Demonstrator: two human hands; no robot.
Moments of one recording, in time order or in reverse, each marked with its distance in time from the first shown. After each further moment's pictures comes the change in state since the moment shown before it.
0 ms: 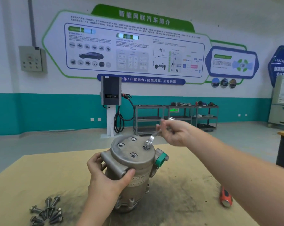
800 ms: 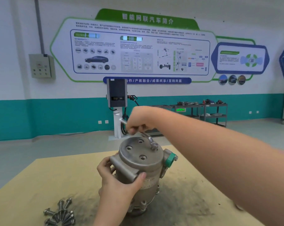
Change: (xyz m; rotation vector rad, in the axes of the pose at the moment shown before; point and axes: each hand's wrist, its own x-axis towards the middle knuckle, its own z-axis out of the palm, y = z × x) left_hand -0.002 0.003 0.006 0.048 0.063 0.013; right_hand 0.012 0.035 0.117 -1.835 -0.059 -0.312
